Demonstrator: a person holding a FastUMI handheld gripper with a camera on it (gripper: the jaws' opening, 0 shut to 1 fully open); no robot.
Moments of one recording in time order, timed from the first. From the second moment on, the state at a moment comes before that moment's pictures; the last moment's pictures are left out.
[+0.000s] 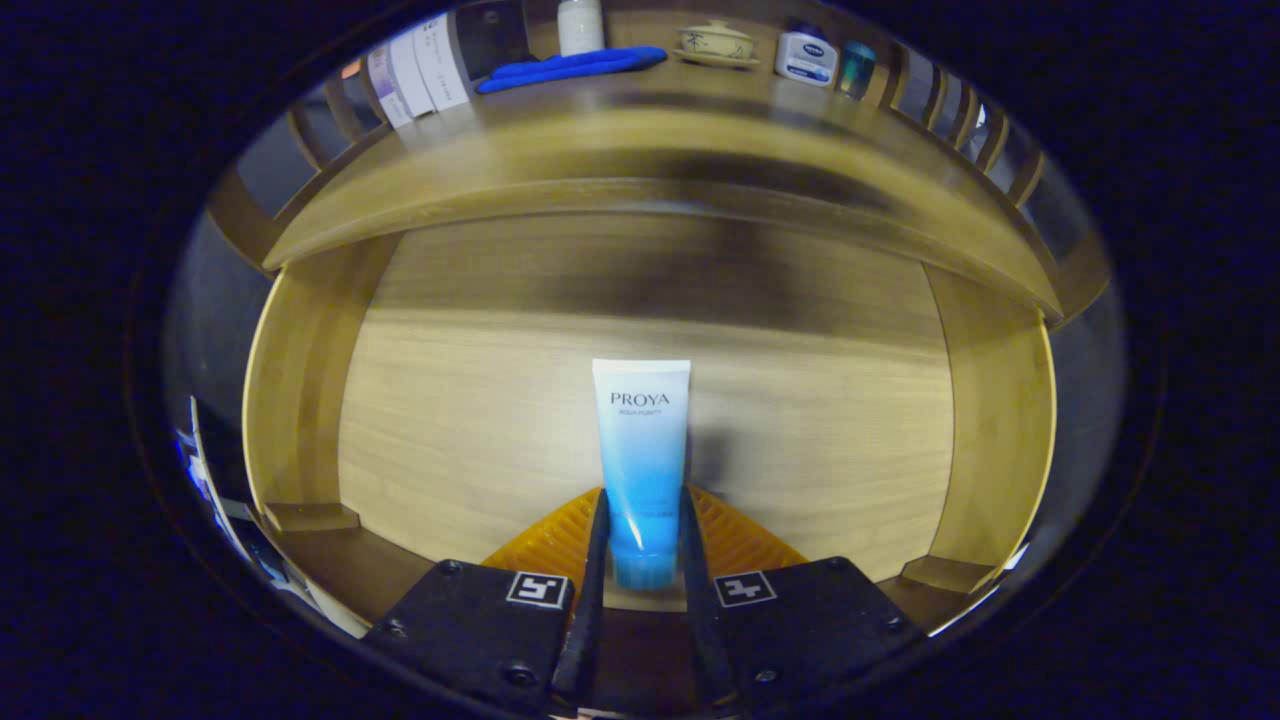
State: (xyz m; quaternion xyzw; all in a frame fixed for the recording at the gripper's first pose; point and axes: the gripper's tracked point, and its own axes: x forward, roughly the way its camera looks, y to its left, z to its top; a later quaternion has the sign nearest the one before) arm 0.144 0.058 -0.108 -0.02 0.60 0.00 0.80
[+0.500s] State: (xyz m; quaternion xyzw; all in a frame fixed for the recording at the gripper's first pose) arm 0.144 0.067 -0.020 -0.02 0.54 0.03 0.84
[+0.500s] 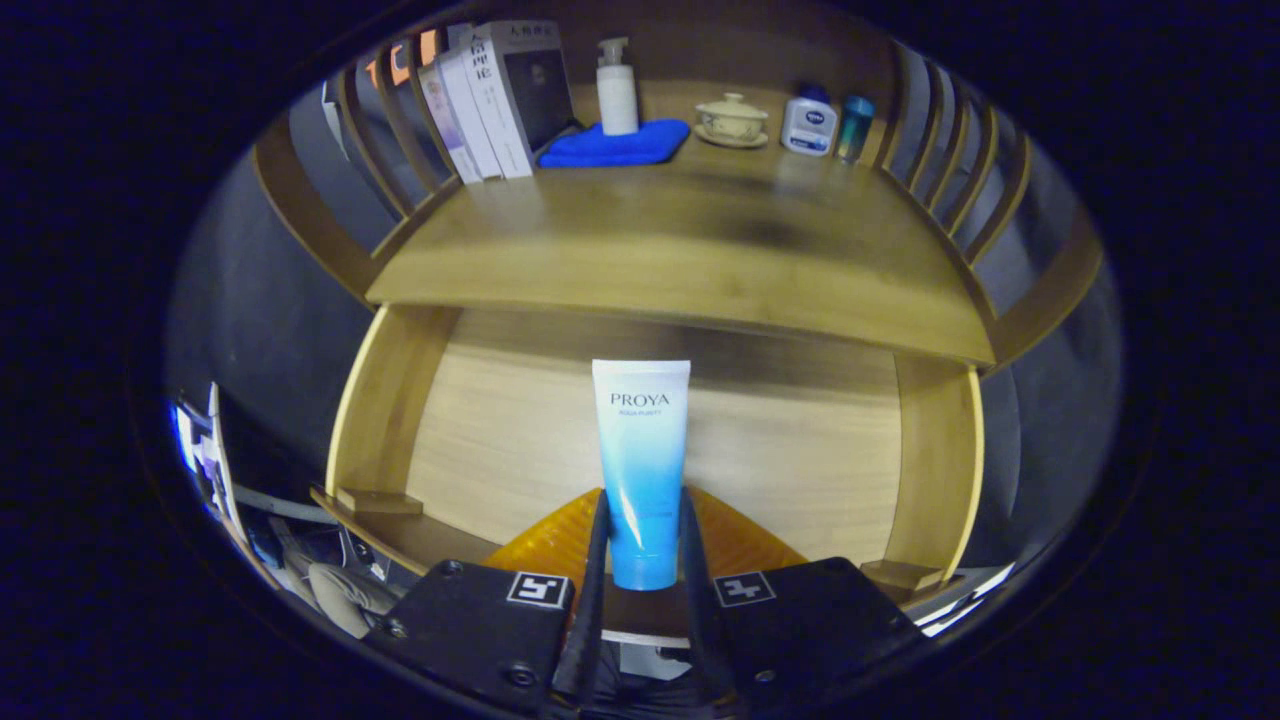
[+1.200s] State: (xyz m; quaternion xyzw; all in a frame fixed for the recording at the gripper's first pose) arm 0.267 0.053 0.033 0.01 0.51 -0.03 0.86
